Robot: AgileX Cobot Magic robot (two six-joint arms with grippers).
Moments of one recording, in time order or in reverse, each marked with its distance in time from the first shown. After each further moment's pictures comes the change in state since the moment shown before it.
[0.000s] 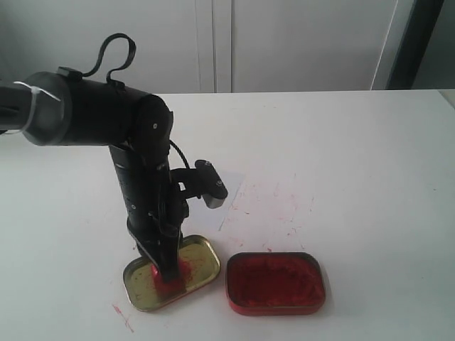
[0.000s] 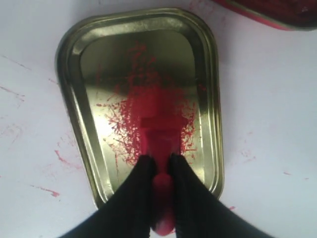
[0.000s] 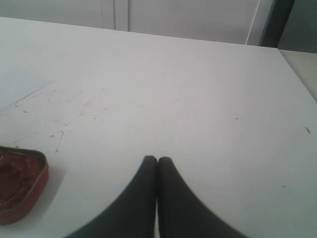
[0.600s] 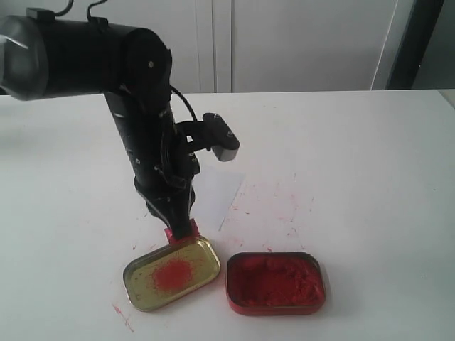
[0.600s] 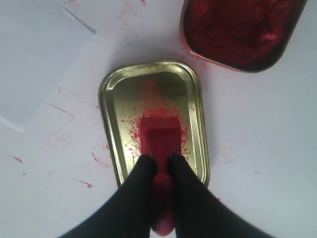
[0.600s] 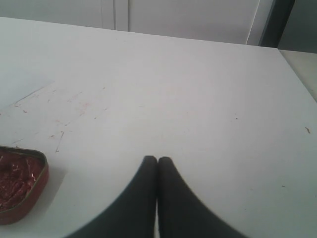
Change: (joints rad) left arm -0.002 -0.054 -0.178 -0.026 0.143 -0.009; right arm 0.000 0.000 0.000 0.000 0.000 0.000
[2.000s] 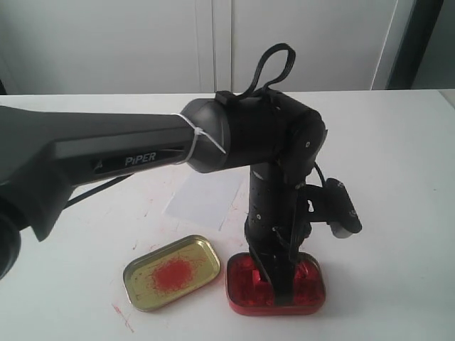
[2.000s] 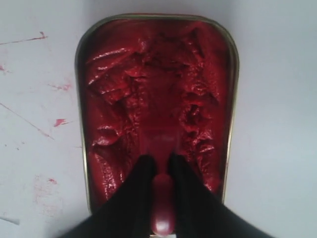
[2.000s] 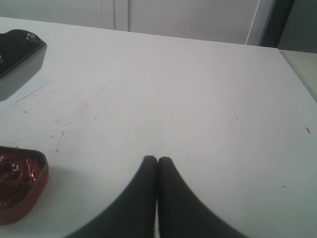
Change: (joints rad) left arm -0.295 0.349 -0.365 0.085 0.068 0.008; right arm 0.000 0.000 0.000 0.000 0.000 0.000
